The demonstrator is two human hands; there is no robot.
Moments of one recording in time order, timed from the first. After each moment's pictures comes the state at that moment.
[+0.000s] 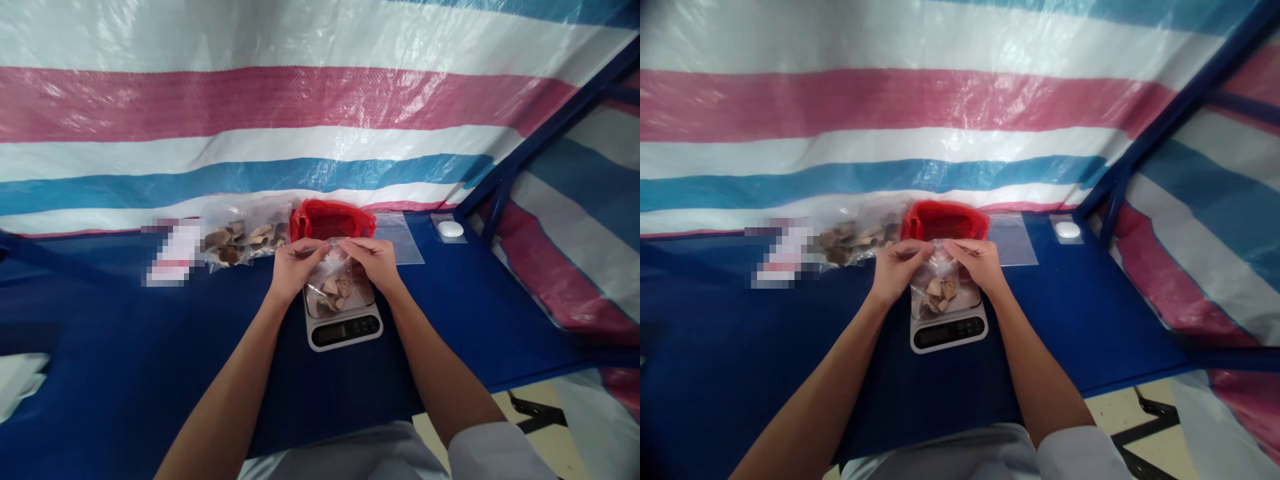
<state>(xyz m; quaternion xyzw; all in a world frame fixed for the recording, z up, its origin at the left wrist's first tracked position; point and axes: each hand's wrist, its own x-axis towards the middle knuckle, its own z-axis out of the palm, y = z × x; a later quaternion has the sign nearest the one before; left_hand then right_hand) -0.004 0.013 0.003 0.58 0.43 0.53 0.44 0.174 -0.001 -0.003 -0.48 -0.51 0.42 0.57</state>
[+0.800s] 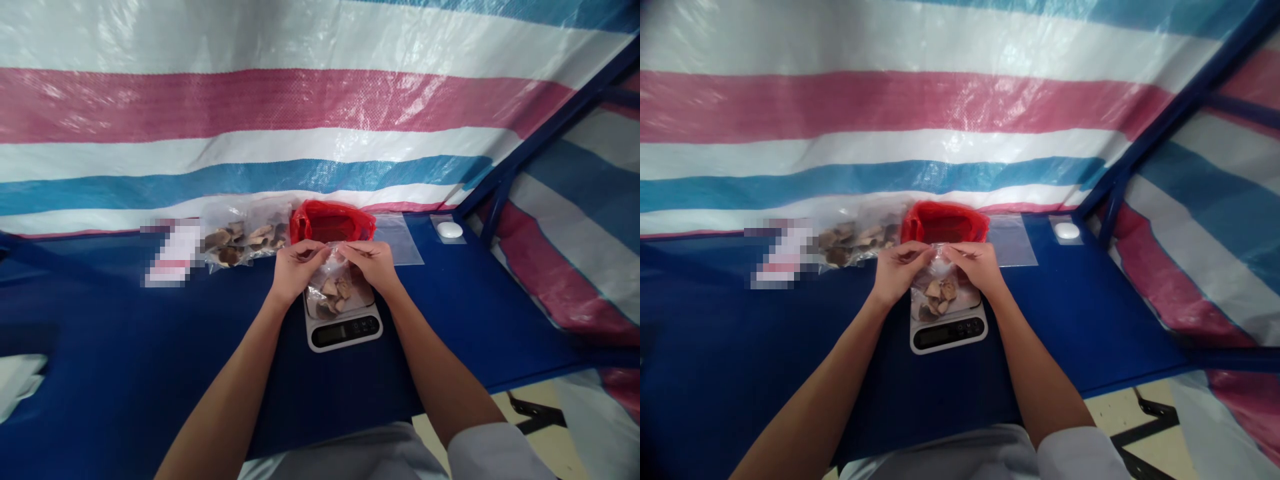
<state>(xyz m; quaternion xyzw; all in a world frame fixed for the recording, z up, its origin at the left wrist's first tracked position) -0.004 0.013 0.000 0.59 0.42 0.53 0.44 0.176 0.001 -0.006 -0.47 -0.59 0.38 0.54</state>
